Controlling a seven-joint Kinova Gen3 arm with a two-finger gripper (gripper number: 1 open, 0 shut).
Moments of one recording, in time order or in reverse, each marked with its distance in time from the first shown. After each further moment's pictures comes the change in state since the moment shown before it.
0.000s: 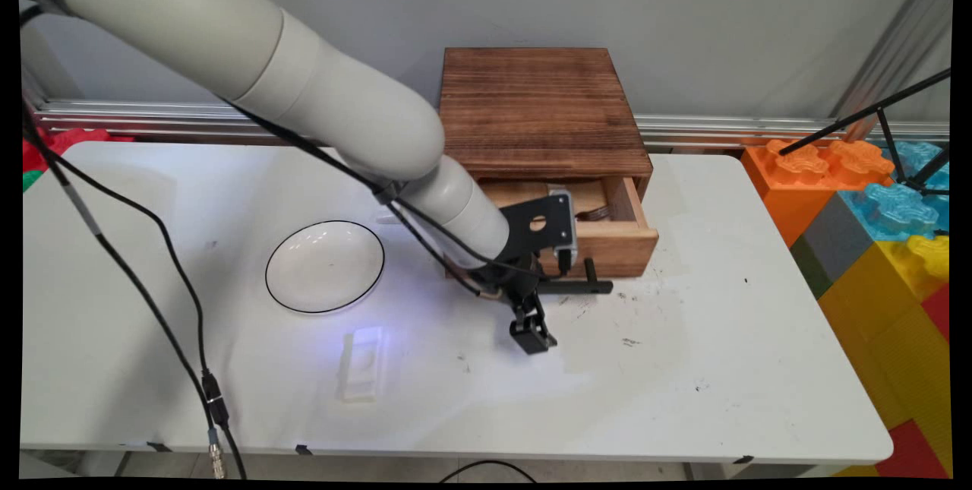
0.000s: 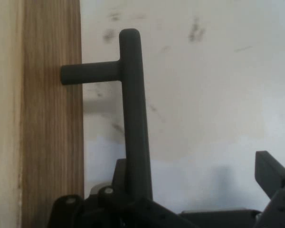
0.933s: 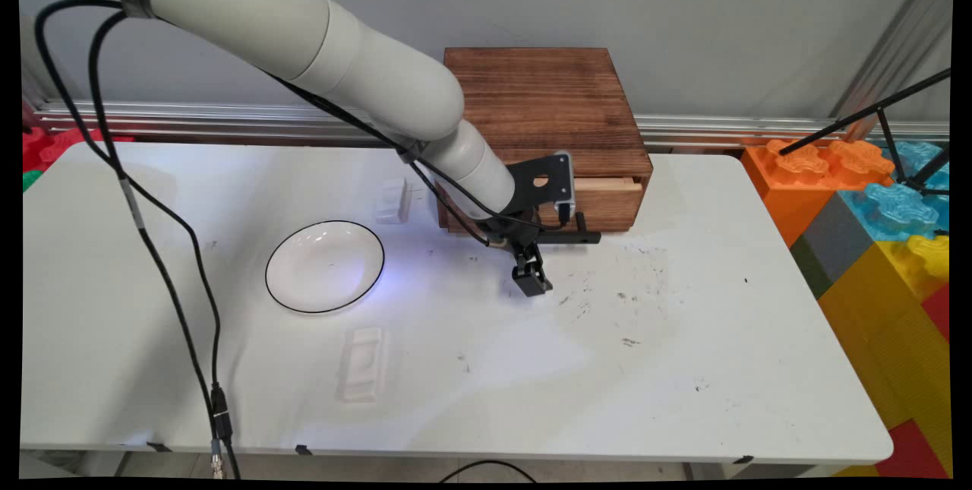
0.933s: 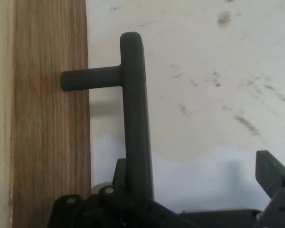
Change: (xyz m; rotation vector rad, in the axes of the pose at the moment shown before) arm -0.001 -0.076 0.018 0.086 -0.031 0.042
